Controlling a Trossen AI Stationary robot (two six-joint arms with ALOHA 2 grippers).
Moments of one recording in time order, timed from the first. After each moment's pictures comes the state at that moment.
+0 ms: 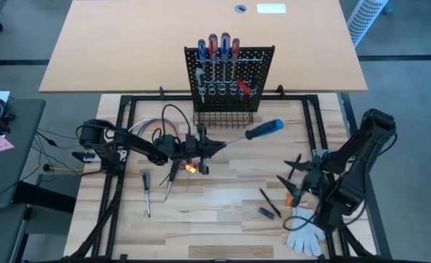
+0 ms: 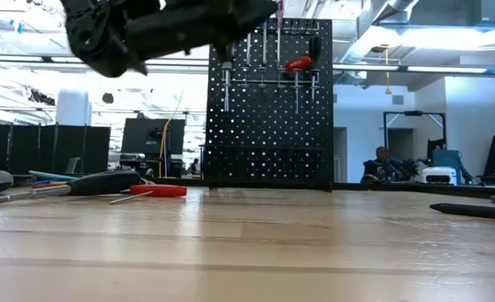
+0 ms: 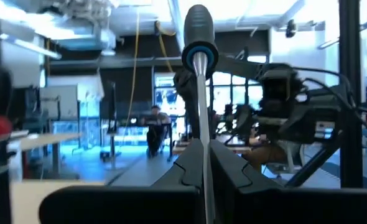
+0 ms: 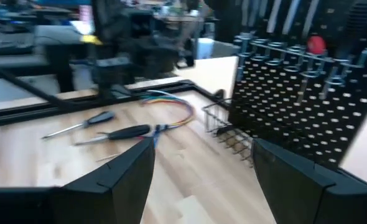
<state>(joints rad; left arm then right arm) 0.00 1.73 0.75 1.42 -0.05 0.07 0.98 1.26 0.98 -1.17 1.44 1.42</state>
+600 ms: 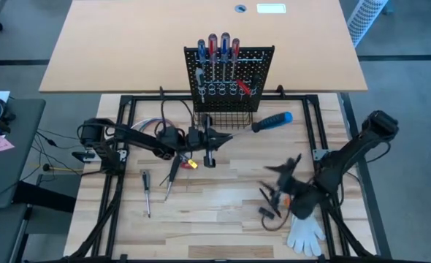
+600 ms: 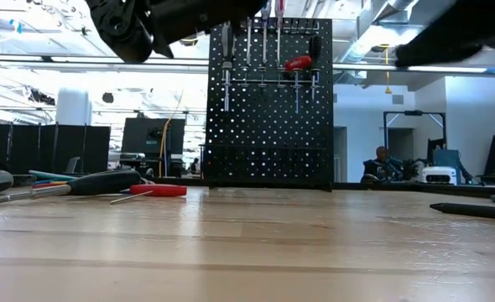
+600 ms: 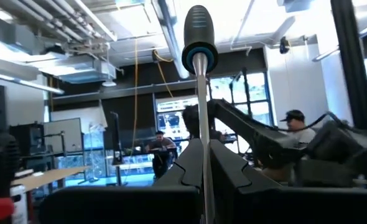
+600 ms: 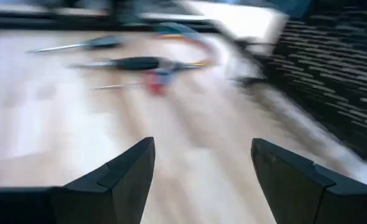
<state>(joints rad) 0.06 1.73 0.87 1.39 0.02 0.13 0.71 1.26 0.64 -0.05 1.01 0.46</state>
